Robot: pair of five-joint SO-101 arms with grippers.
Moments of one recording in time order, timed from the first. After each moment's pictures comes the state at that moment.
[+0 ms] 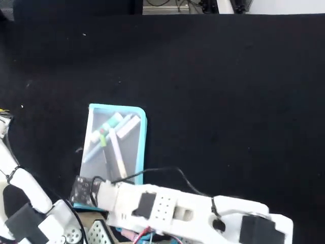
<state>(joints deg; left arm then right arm) -49.5 -20.2 28.9 57.3 21.6 -72.2 -26.1 66.5 34.2 2.6</state>
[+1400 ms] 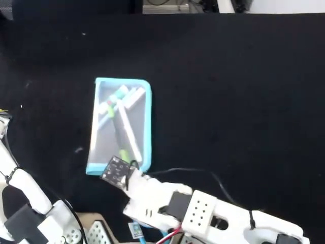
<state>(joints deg) -49.5 -20.2 28.9 57.3 21.6 -66.2 -56.0 80.0 45.1 -9.7</state>
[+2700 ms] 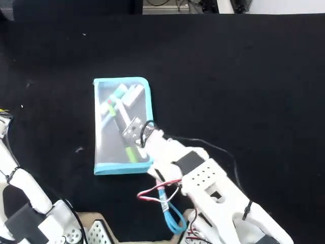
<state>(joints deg) -49.5 -20.2 28.9 57.3 21.6 -35.7 -42.2 67.9 53.1 19.6</state>
